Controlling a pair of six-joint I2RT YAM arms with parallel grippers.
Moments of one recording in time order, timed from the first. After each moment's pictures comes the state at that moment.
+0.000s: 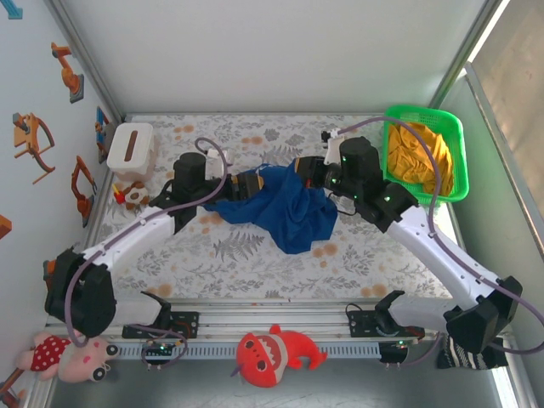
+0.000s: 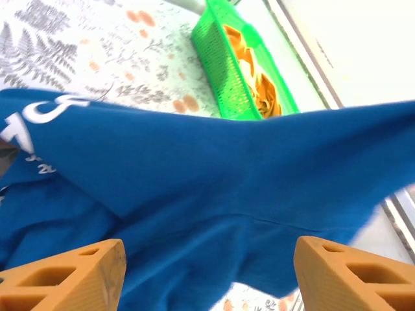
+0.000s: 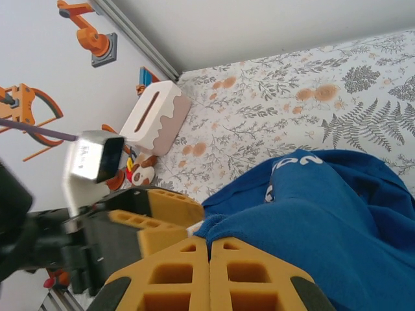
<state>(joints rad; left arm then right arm) -0.54 1.29 0.86 0.02 0.55 -0.57 0.64 1.19 1.18 -0.39 -0.17 0.58</state>
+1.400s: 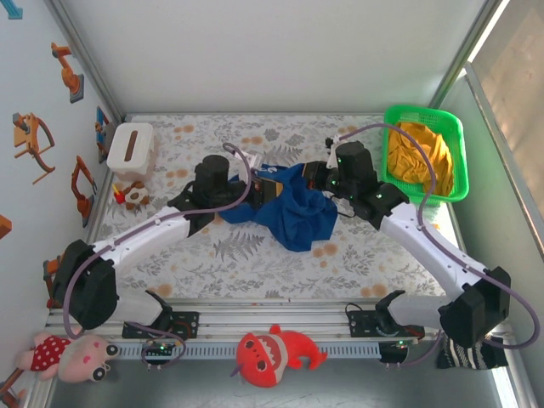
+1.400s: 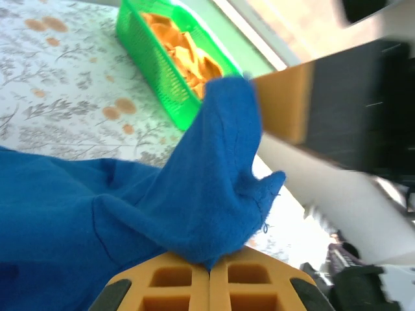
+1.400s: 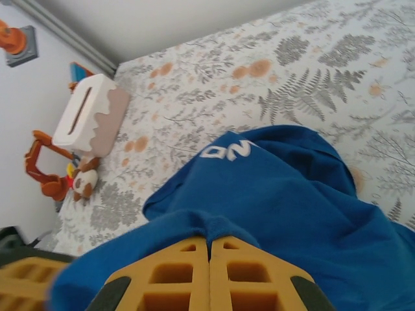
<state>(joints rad) -0.69 1.36 0.91 0.13 0.58 -0.49 0.57 1.24 1.09 -0.36 -0.11 0.61</state>
